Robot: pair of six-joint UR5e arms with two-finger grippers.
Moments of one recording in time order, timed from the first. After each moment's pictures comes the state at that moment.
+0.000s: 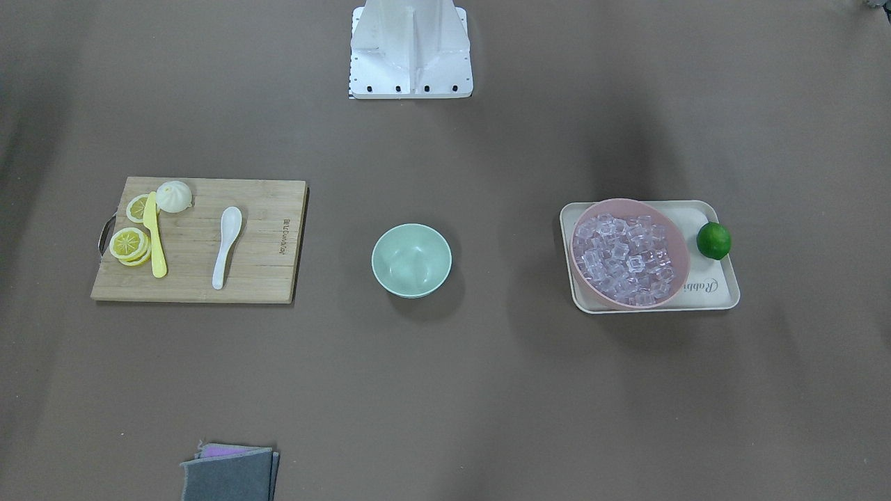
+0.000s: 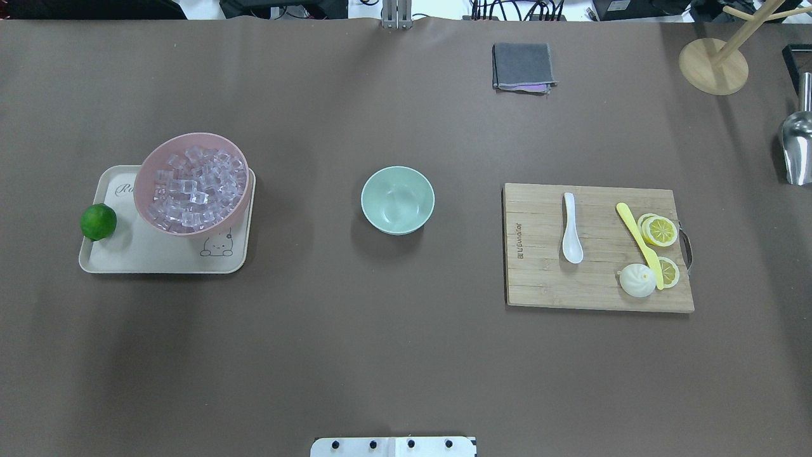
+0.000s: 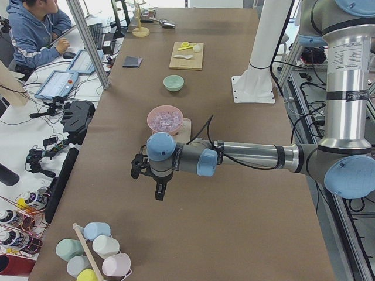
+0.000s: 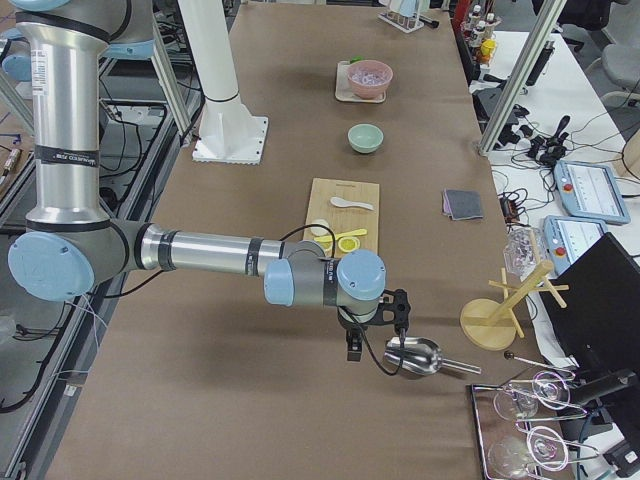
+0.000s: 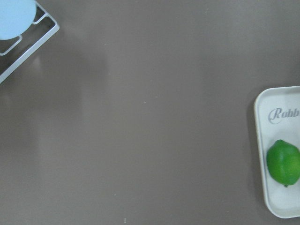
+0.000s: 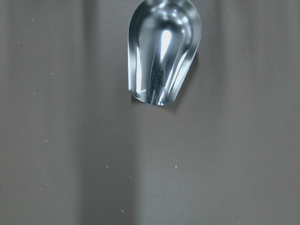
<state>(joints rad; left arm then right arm) -1.54 -1.52 -1.72 -1.72 -2.47 -0.12 1.59 -1.62 1.58 -1.49 2.39 0.03</state>
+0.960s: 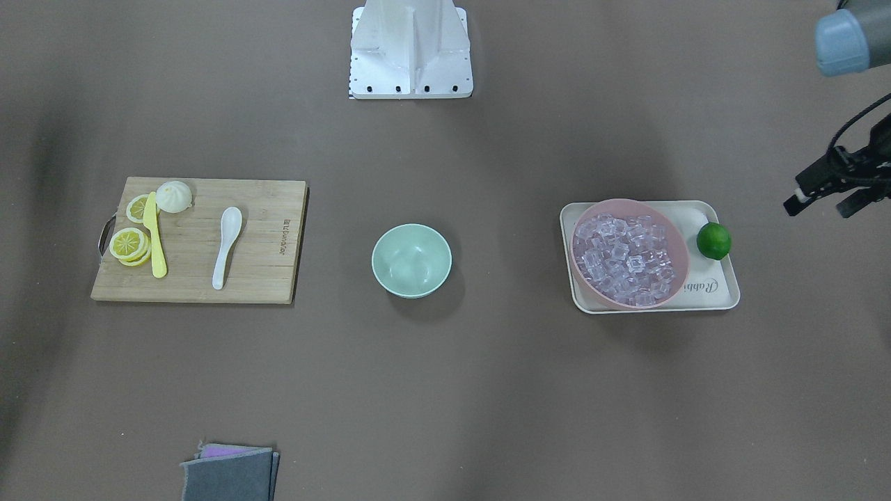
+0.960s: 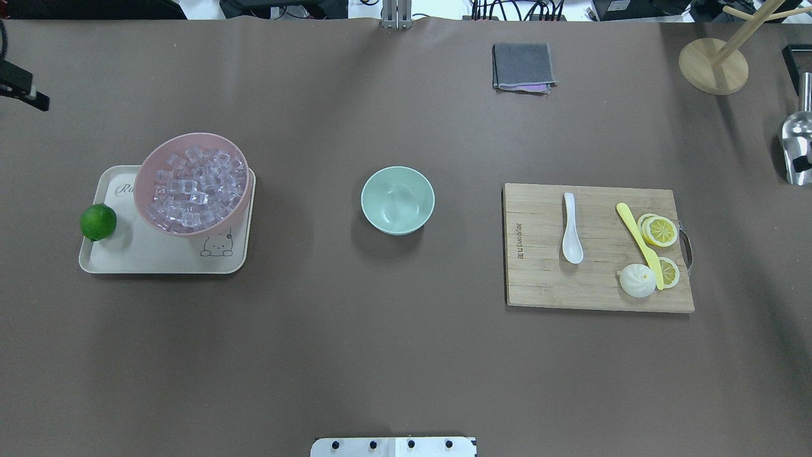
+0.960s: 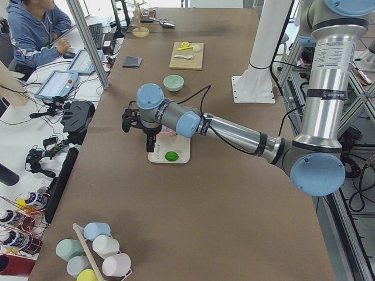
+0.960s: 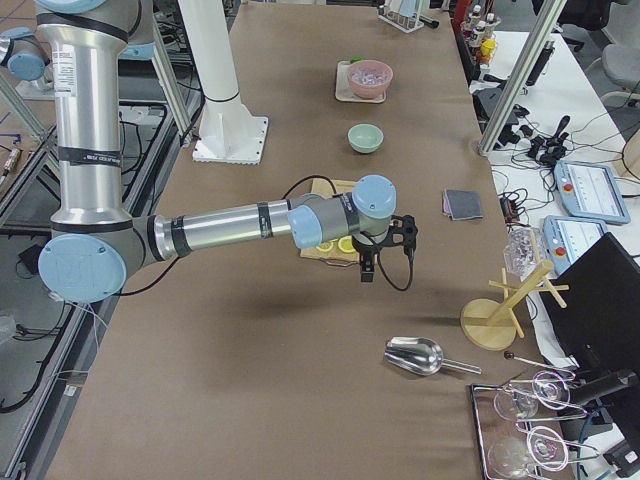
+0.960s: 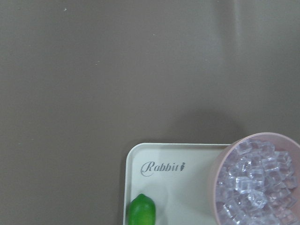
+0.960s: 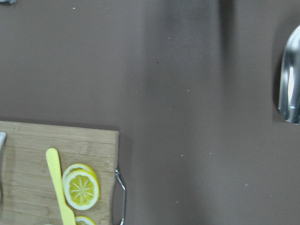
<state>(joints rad) -1.25 -1.78 -1.84 -1.71 -2.37 -0.72 1.35 -1.59 1.80 -1.40 2.47 0.43</state>
